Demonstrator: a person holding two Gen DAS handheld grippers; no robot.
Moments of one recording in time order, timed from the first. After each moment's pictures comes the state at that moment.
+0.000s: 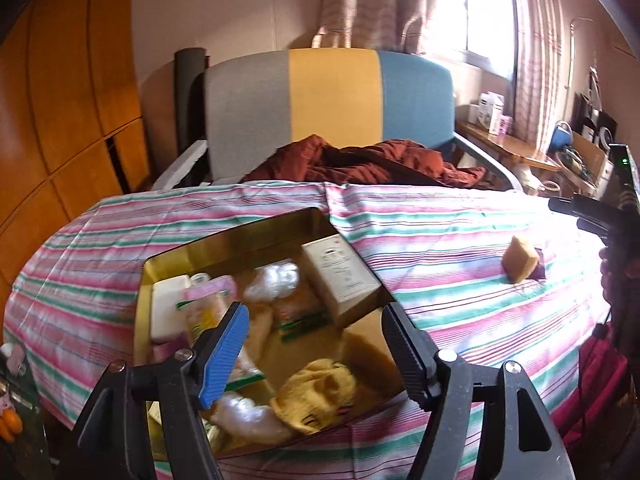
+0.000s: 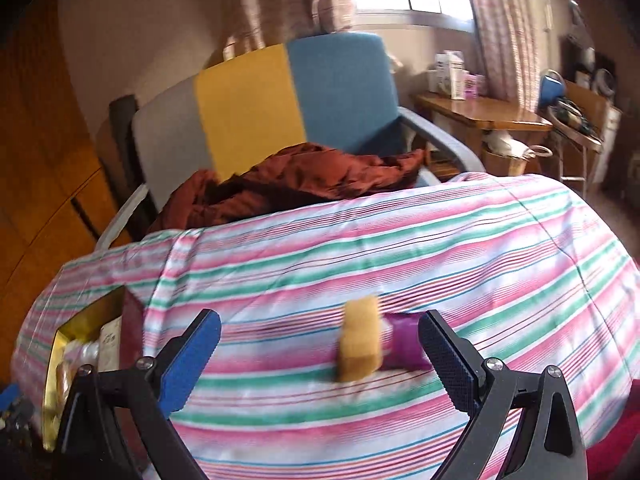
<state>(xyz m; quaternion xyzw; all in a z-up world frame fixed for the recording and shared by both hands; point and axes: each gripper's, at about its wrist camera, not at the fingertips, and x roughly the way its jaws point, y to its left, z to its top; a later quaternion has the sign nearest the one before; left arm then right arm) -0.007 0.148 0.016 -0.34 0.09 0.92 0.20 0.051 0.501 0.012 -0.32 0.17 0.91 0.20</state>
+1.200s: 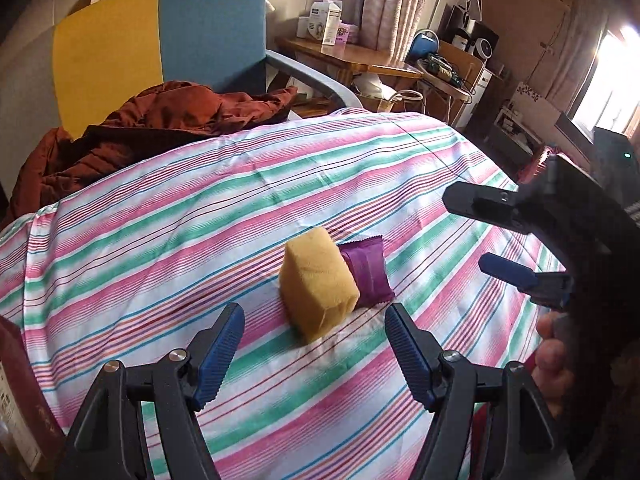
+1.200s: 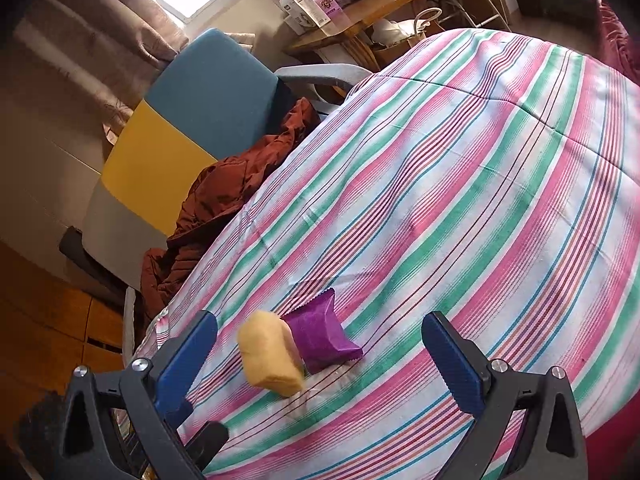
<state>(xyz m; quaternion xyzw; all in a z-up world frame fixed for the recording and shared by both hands) -0.043 0.473 -0.044 -0.45 0.15 0.76 0.44 0.105 0.618 -0.046 -0.29 0.45 0.81 0.25</state>
